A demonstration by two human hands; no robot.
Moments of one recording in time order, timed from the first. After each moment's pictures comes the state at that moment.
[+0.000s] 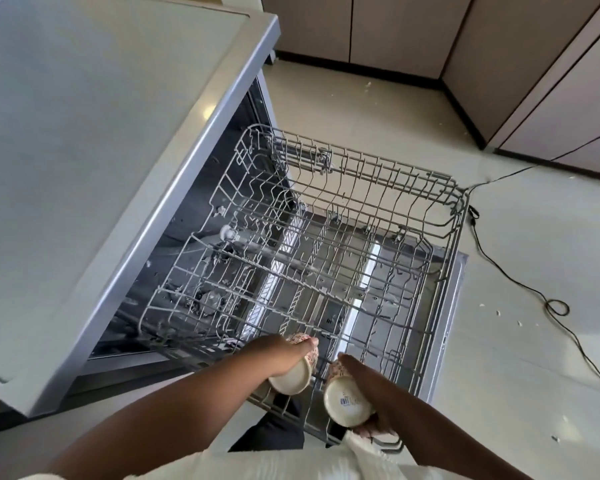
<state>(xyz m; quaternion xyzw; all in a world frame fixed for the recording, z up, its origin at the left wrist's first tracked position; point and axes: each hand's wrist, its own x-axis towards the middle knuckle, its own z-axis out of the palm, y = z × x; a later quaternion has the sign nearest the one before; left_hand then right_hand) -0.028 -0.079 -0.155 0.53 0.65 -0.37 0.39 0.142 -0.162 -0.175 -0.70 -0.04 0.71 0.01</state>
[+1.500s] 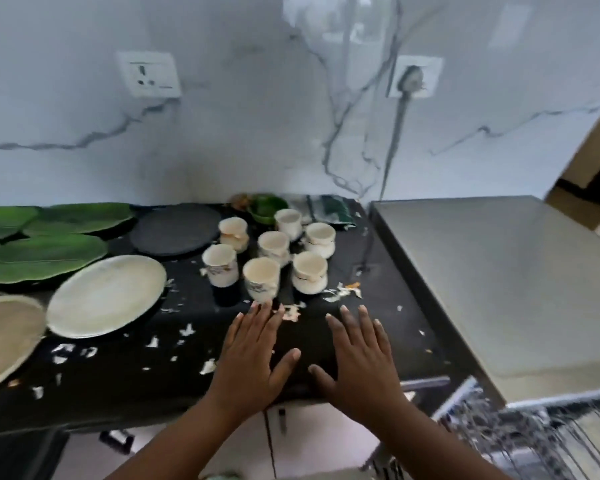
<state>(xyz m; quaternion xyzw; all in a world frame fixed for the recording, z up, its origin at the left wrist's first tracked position) -0.464 -0.416 0.048 0.46 0.86 0.23 -0.07 -0.330 -0.270 0.062 -0.24 -0.97 0.03 0.06</state>
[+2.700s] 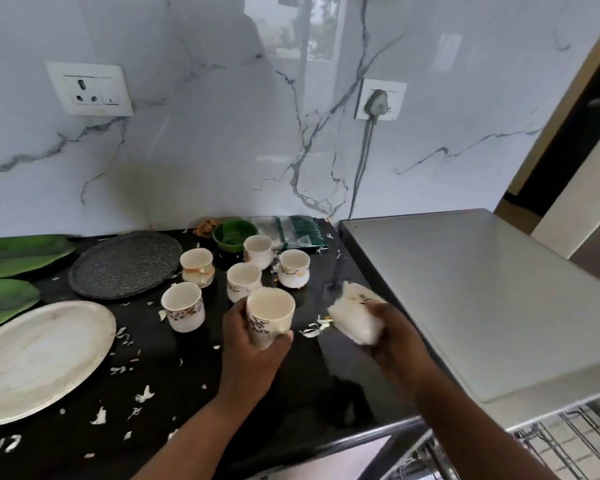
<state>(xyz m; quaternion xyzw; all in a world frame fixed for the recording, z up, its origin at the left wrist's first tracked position) -0.501 -0.332 0.069 0.26 0.70 0.66 0.06 -0.351 -0.195 0.129 -0.32 -0.49 0.77 0.26</state>
